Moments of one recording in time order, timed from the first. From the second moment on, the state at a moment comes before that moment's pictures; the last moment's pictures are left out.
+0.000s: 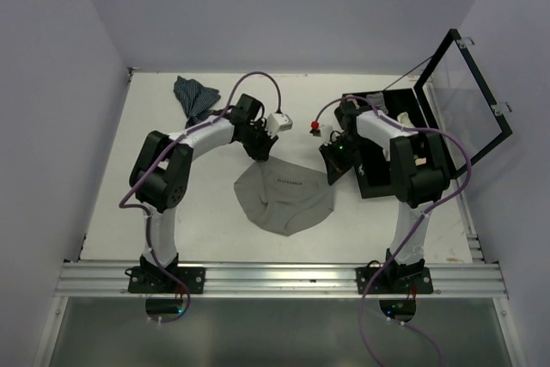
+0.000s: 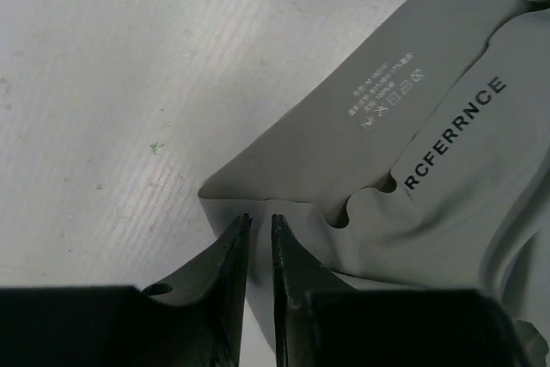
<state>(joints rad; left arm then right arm) -0.49 2.00 1.42 -0.50 0.43 0.45 0.27 1.99 1.39 -0.98 -0.44 -0.34</state>
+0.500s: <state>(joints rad) -0.28 2.03 1.40 -0.44 0.32 0.34 0.27 2.00 1.43 -0.97 -0.44 -0.35</state>
